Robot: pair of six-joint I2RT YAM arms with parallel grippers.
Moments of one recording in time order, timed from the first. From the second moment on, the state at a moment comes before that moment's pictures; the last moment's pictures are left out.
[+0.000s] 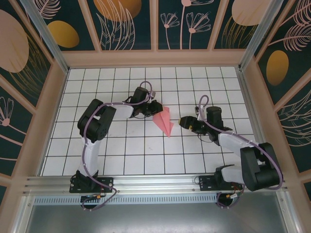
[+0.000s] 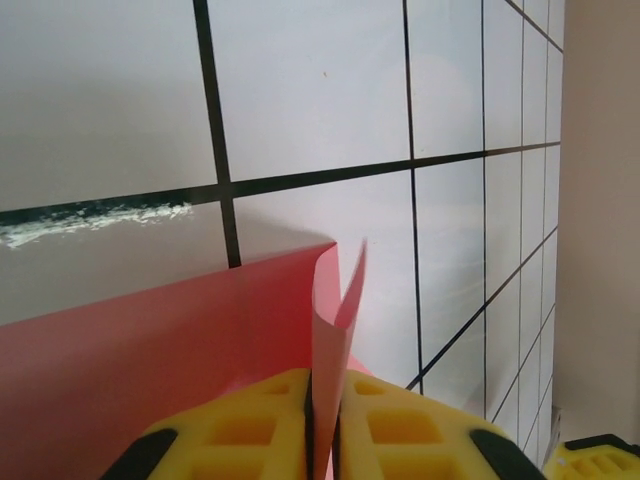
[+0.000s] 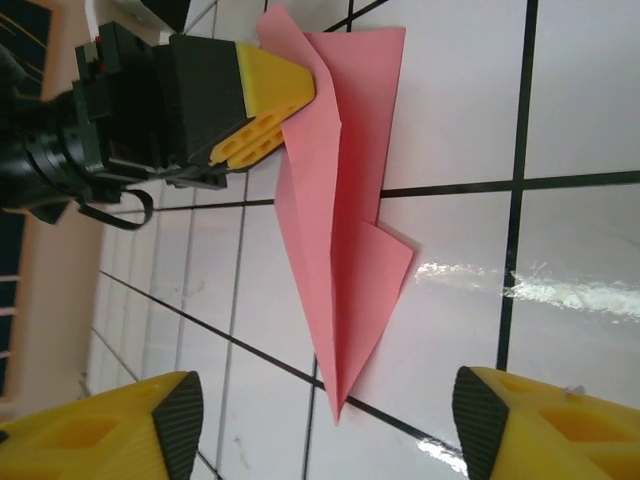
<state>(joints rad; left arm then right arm) -0.53 2.13 1.24 0.17 0.58 -0.85 0.23 1.28 0.43 0.18 -0.69 0.63</state>
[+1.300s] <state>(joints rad) -0.53 1.75 1.18 0.42 0.80 -1.09 0.33 1.42 0.52 1.02 -0.98 1.15</state>
